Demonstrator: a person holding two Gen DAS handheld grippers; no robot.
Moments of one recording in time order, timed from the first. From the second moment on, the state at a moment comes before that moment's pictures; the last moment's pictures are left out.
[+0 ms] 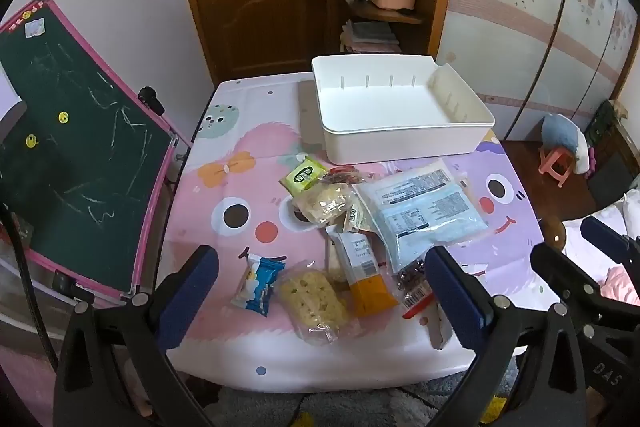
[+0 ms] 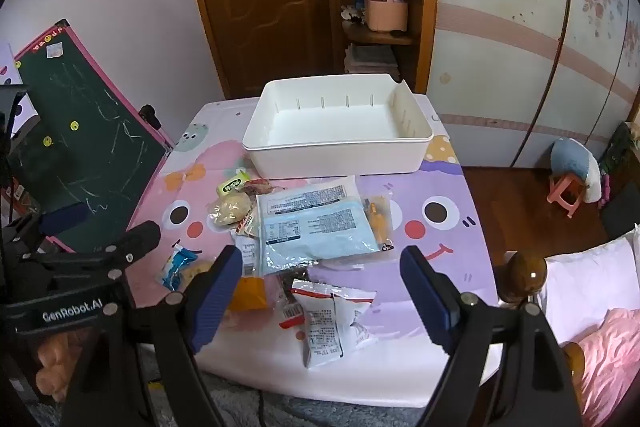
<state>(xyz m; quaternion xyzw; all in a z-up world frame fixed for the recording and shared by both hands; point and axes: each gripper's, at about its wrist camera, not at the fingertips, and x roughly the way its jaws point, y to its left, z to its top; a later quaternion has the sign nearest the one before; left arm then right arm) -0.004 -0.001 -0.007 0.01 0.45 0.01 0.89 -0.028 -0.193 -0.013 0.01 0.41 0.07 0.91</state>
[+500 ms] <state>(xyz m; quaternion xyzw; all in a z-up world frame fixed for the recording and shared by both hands) 0.010 0.019 -0.004 0.00 0.44 0.02 0.90 -0.028 -0.200 -0.028 -0.02 0.42 0.07 0.91</state>
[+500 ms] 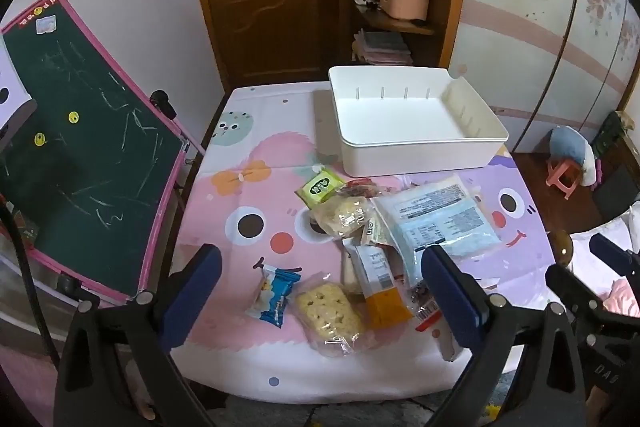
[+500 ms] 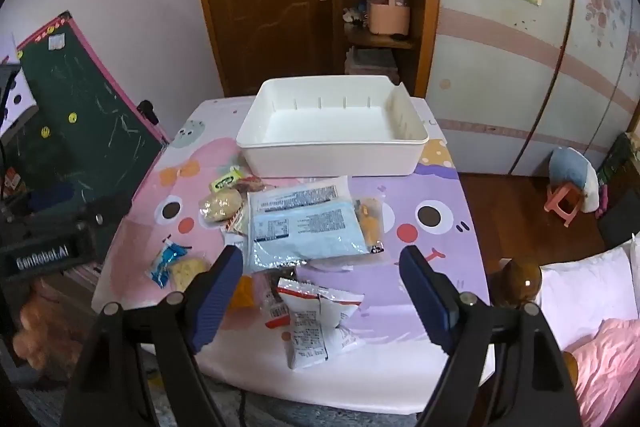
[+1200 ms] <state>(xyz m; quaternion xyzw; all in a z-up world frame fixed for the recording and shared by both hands) 0.071 0.073 -0.074 0.03 0.50 0.05 0.86 -0.002 -0.215 -0.110 0.01 0.54 0.11 0.83</state>
